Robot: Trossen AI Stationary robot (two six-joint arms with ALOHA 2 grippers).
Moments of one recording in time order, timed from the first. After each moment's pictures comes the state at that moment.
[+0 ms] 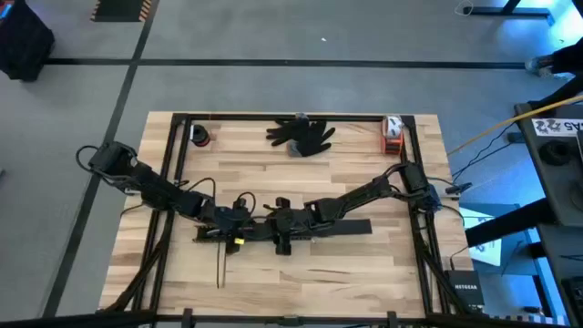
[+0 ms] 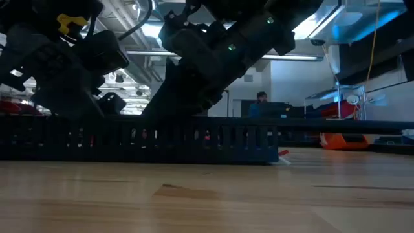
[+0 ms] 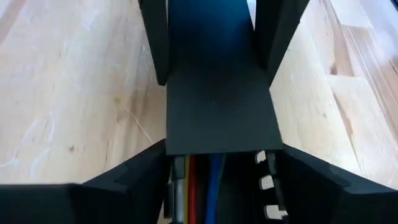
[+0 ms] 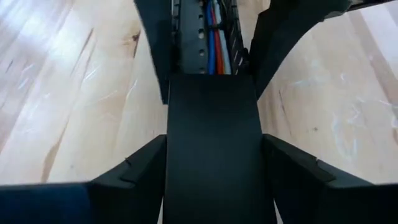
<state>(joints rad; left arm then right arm) -0.34 1.47 0.42 0.38 -0.15 -0.33 0.21 2.12 1.32 0.09 0.11 0.17</state>
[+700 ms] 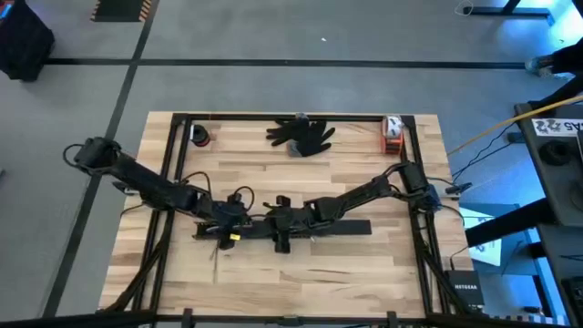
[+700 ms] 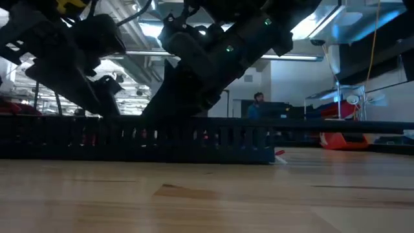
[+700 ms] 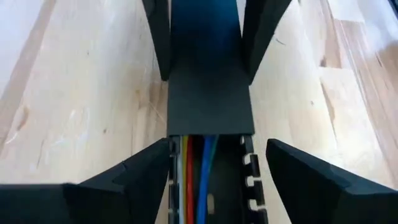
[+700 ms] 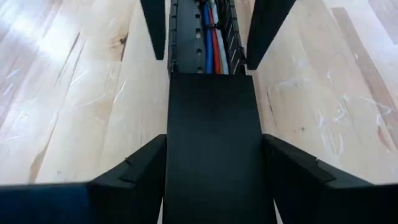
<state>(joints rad) -0.34 1.27 0.48 0.02 -0.13 -0.31 0.21 2.12 1.33 0.06 0.11 0.18</state>
